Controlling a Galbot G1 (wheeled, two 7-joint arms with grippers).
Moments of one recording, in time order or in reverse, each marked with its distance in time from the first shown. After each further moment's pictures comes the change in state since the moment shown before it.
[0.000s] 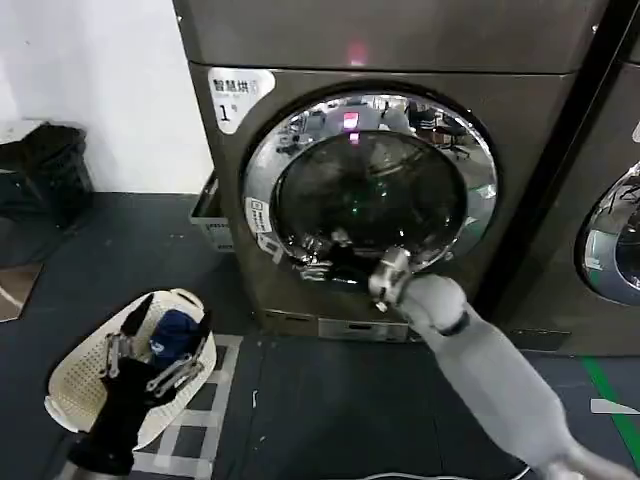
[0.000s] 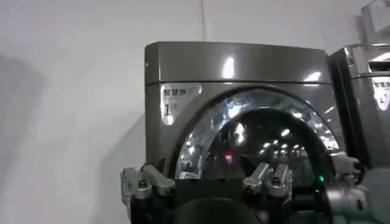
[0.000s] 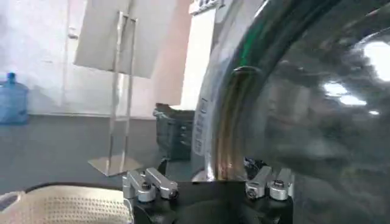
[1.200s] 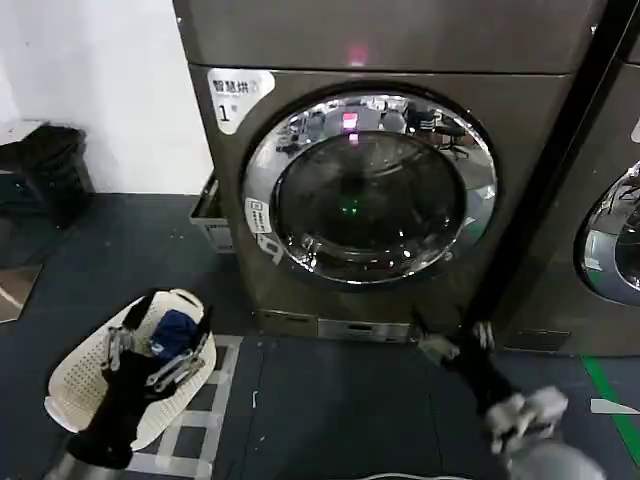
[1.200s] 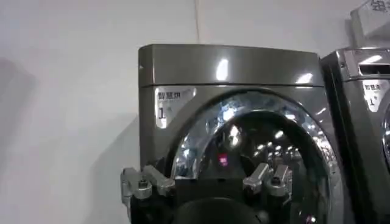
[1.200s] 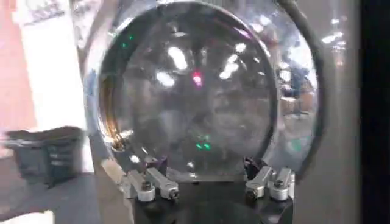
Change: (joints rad) left arm -0.018 0.023 0.007 0.004 -0.006 0.018 0.005; right arm -0.757 -0.171 0.709 0.578 0.049 -0.100 0.150
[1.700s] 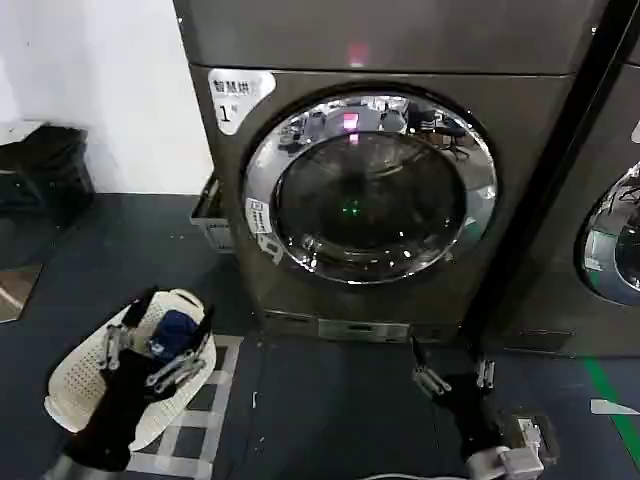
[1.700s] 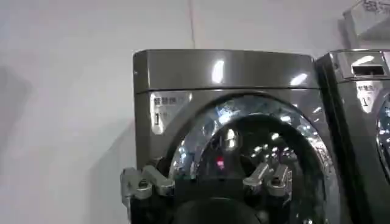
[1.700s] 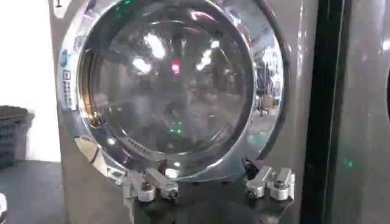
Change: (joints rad) left arm -0.001 0.029 -0.017 -0.020 -0.022 0.008 -0.010; right arm -0.444 0.391 0.041 0.198 -0.316 0.136 0.140
